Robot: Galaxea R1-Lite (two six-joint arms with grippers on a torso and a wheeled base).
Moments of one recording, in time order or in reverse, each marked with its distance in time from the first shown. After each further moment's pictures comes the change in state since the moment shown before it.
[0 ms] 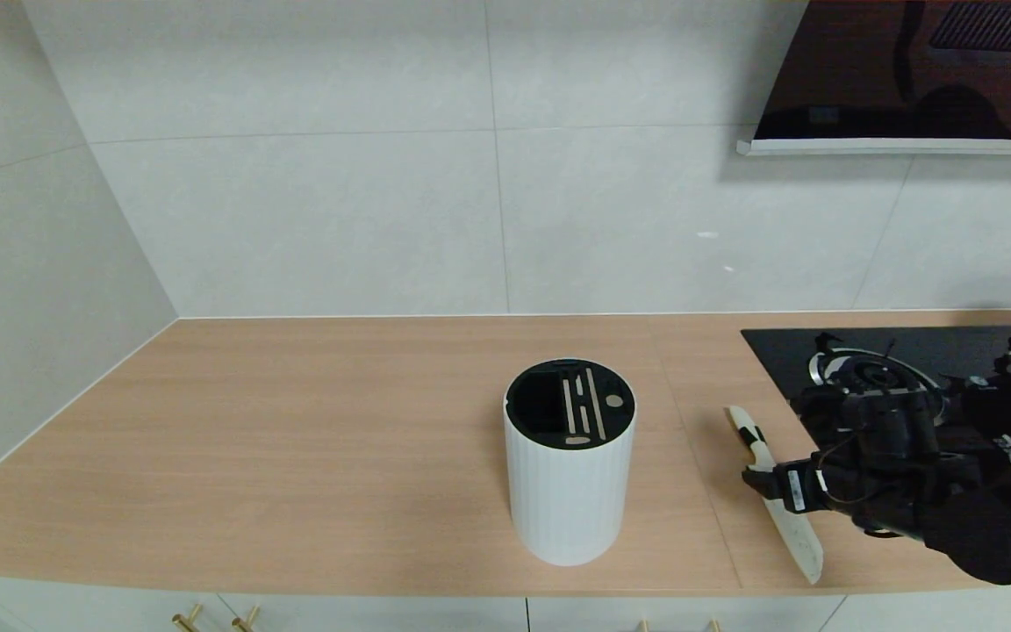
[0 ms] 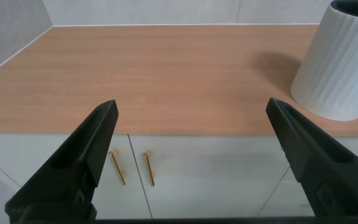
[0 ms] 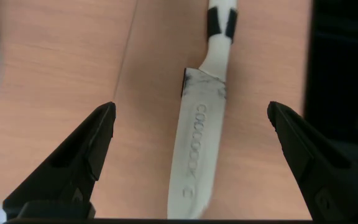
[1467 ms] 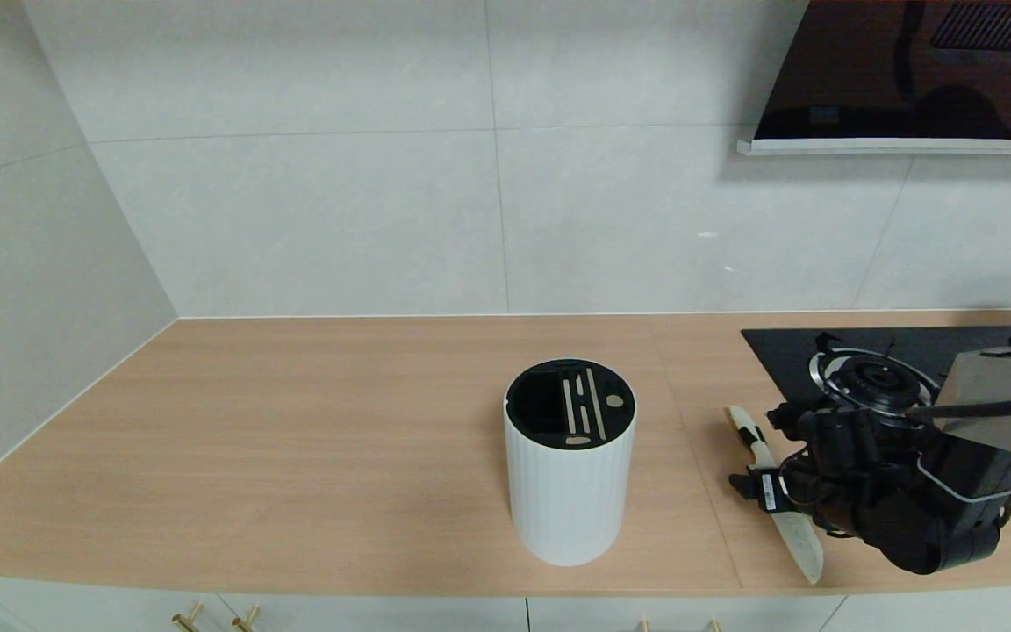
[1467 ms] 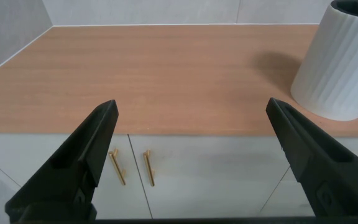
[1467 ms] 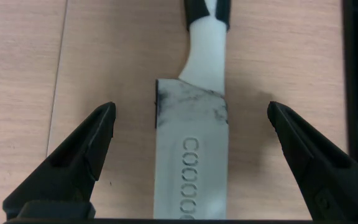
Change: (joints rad) left arm 0.000 0.000 0.000 0.000 0.000 0.001; right arm -0.013 0.238 -0.123 -0.086 -0.086 0.070
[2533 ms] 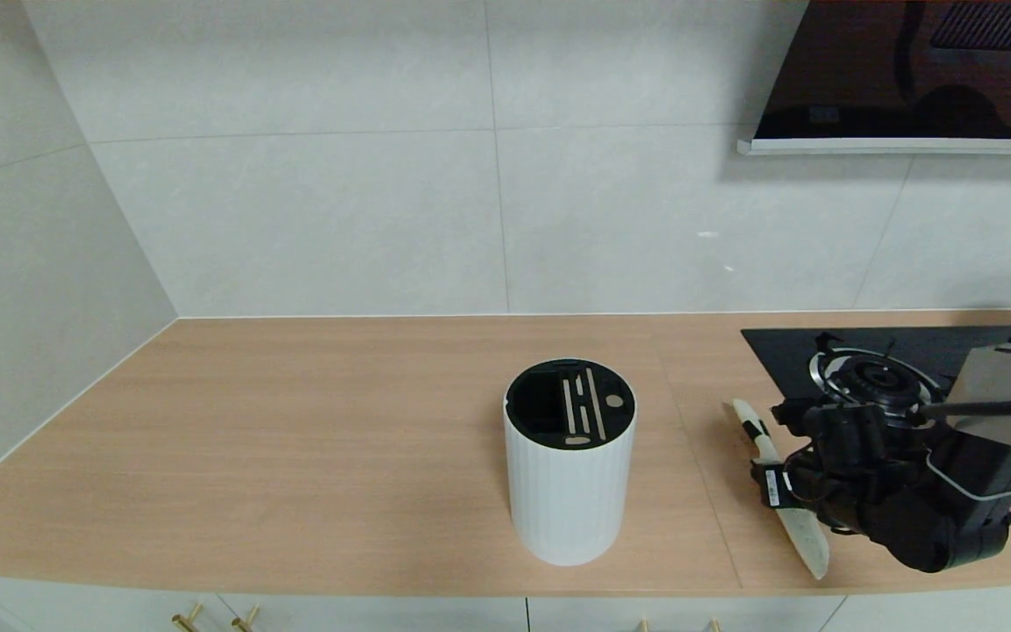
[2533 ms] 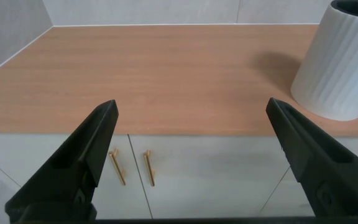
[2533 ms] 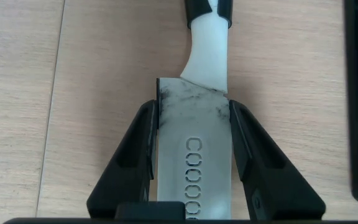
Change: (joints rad) left arm 0.000 0.000 0.000 0.000 0.000 0.000; right arm -0.002 -0.039 0.012 0.006 -0.008 0.001
